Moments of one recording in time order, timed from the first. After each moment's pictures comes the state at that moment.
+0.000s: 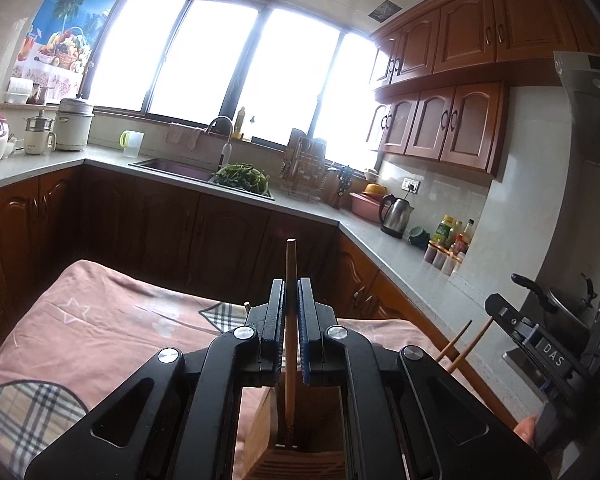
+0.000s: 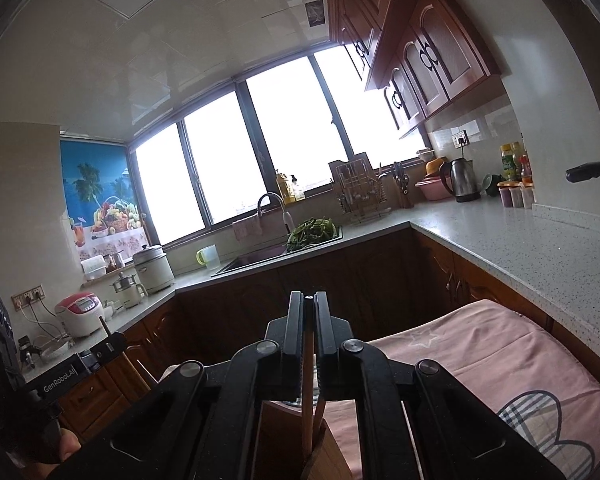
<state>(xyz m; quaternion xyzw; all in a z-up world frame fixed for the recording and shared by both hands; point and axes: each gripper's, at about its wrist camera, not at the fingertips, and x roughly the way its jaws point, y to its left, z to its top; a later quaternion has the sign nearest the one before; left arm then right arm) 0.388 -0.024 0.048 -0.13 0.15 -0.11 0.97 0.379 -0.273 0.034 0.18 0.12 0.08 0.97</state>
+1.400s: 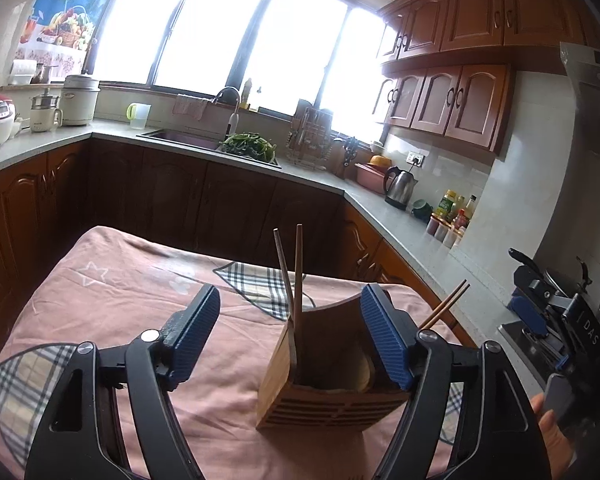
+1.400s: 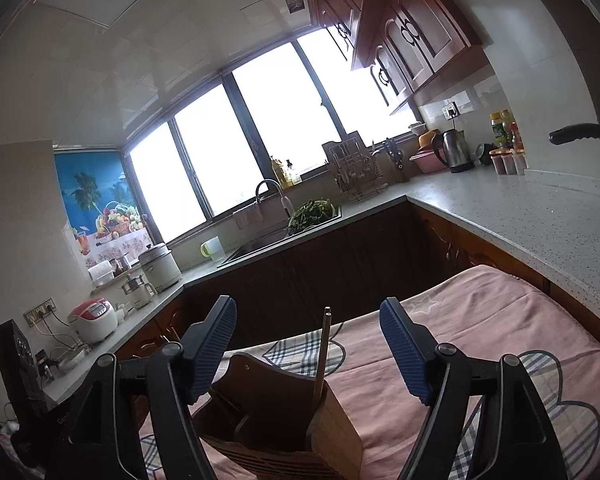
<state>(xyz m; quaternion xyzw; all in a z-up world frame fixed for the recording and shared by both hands) 0.354 -0.007 0.044 -0.14 0.21 -0.10 0.96 0.347 -0.291 0.034 0.22 0.14 0.08 0.96</state>
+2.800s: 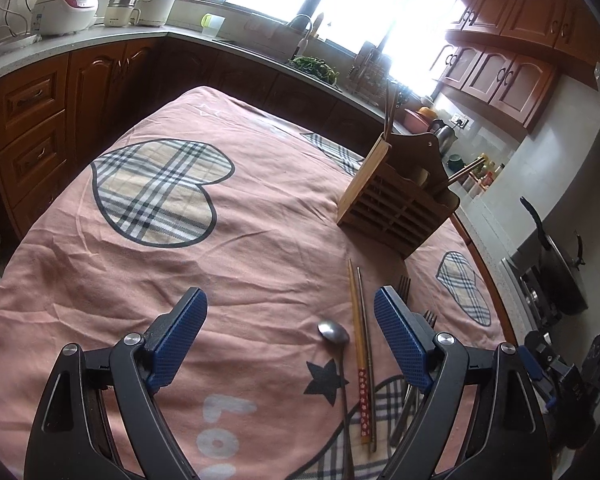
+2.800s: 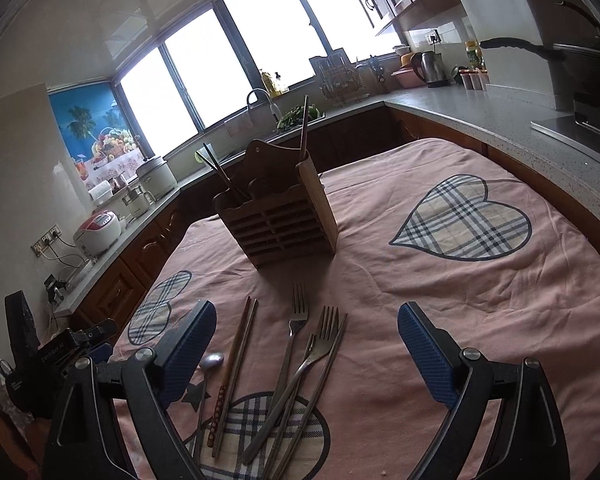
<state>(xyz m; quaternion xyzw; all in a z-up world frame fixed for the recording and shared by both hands) 0.170 0.069 -0.053 -0.21 0.34 -0.05 0.91 0.164 -0.265 -0.044 0.20 0.31 0.09 0.93</state>
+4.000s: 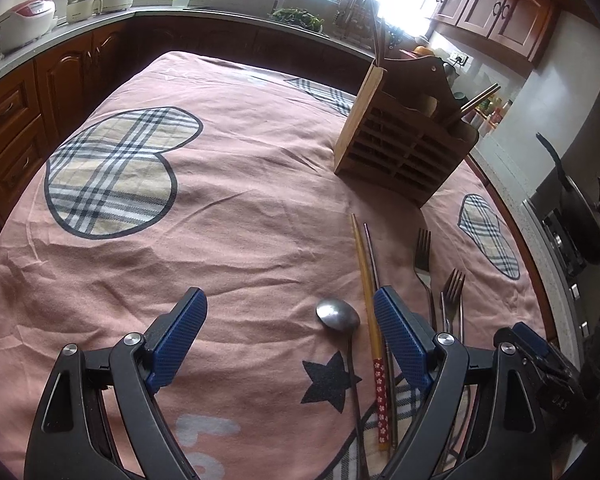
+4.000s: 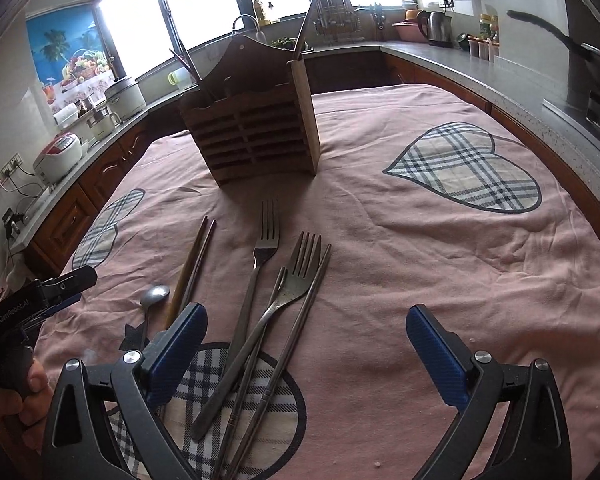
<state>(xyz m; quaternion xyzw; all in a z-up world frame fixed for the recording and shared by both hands) 0.221 0.027 -0.079 -0.13 0.42 -0.07 0.89 0.199 -0.229 -0.088 0.11 0.42 0.07 0.90</state>
